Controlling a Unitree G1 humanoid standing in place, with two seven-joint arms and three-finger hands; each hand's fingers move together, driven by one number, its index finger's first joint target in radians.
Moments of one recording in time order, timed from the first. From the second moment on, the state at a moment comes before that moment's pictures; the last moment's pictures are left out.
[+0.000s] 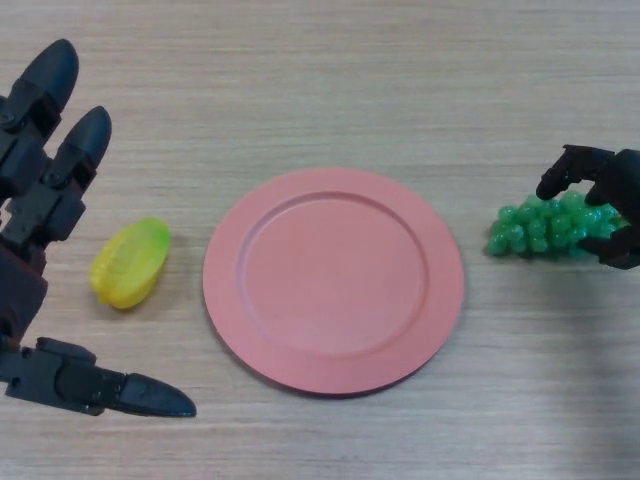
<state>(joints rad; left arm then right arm) 0.11 0.24 0.37 -0.90 -0.36 0.46 -0.31 -0.64 -0.49 0.00 0.88 -0.79 -0.37 -0.01</state>
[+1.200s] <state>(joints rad) 0.10 0.23 0.36 -0.89 -0.34 0.46 -0.33 -0.59 -0.42 -0.03 0.25 -0.54 -0.07 0.33</state>
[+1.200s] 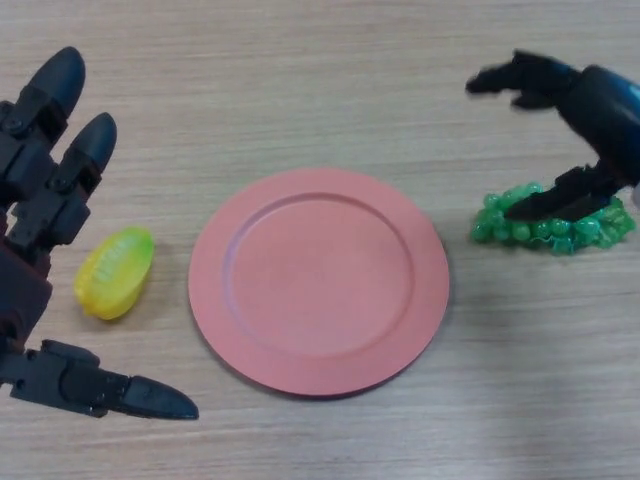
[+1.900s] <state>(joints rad) 0.10 0.23 0.43 -0.88 -0.37 0.46 -0.32 -0.81 -0.48 0.08 1.03 -0.91 -0.41 0.14</state>
